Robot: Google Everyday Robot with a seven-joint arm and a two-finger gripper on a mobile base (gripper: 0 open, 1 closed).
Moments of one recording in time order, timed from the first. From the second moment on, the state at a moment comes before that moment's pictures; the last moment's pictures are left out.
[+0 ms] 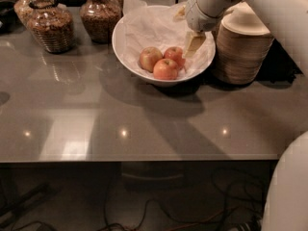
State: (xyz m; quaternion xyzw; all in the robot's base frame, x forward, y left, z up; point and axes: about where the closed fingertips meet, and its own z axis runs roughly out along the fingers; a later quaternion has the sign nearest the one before) arm 0.728 -0.105 0.924 -0.76 0.57 -0.12 0.29
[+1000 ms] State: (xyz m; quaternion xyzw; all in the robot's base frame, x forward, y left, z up) arm 0.730 -0.089 0.885 -0.77 0.57 -0.08 0.26
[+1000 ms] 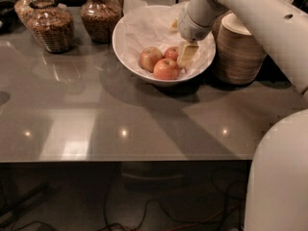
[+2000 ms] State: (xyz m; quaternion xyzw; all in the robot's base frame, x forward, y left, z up) arm 0.724 -0.085 0.868 -0.78 0.58 -0.06 0.24
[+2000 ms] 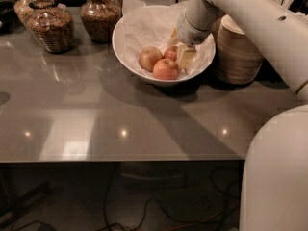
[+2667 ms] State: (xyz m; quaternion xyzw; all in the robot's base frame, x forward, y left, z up) arm 0.719 -0.088 0.879 -0.77 0.58 -0.06 0.25
